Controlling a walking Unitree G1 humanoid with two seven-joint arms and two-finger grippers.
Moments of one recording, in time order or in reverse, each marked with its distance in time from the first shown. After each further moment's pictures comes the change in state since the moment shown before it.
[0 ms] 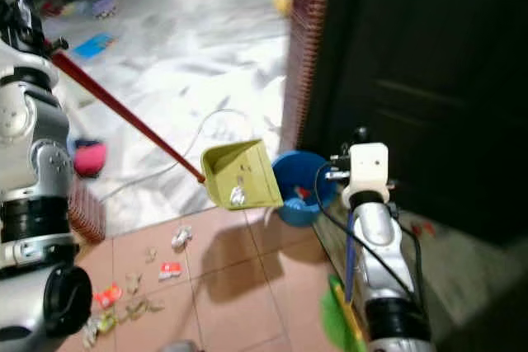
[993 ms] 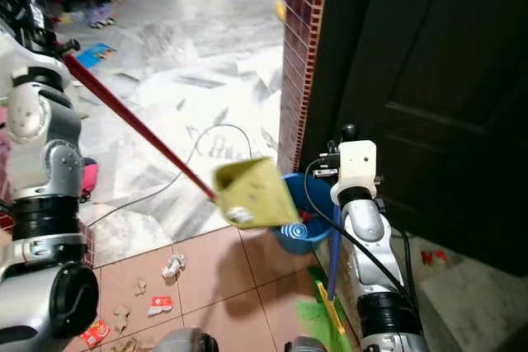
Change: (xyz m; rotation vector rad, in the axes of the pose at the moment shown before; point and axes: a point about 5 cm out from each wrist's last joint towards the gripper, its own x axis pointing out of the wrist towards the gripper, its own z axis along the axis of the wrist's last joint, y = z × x) left arm -0.004 -0.016 -0.012 -0.013 0.026 -0.014; right arm 0.002 0.008 0.001 0.044 -0.007 0.037
